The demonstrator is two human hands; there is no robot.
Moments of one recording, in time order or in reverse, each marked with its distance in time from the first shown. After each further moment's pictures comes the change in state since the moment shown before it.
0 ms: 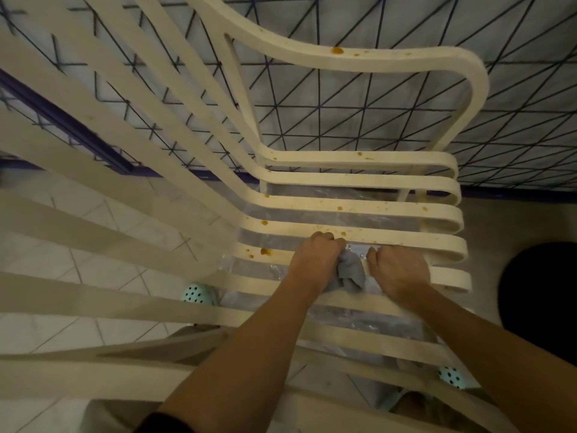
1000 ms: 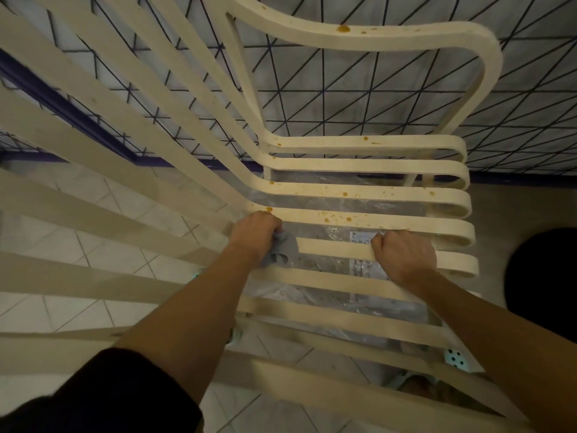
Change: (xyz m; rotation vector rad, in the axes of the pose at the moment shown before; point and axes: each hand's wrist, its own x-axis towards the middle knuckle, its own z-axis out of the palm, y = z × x) left_hand -0.026 -0.100 -0.034 0.126 -0.147 -0.258; right_hand -0.001 -0.001 -0.006 -0.082 -0.022 -0.069
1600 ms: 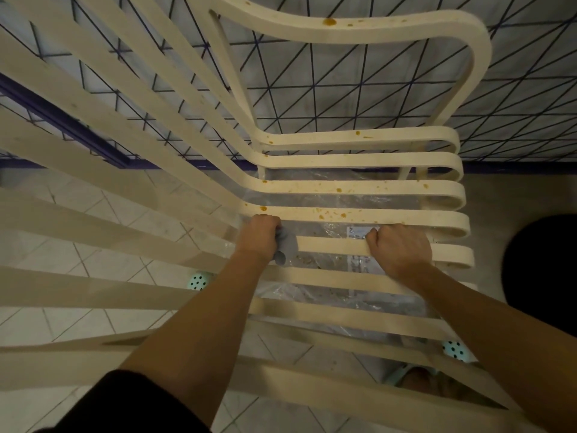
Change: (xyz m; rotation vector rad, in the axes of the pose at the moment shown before) left_hand 0.001 0.019 0.006 -0.224 -0.035 -0.122; right_hand 0.002 -0.002 0.010 0.214 0.064 0.189
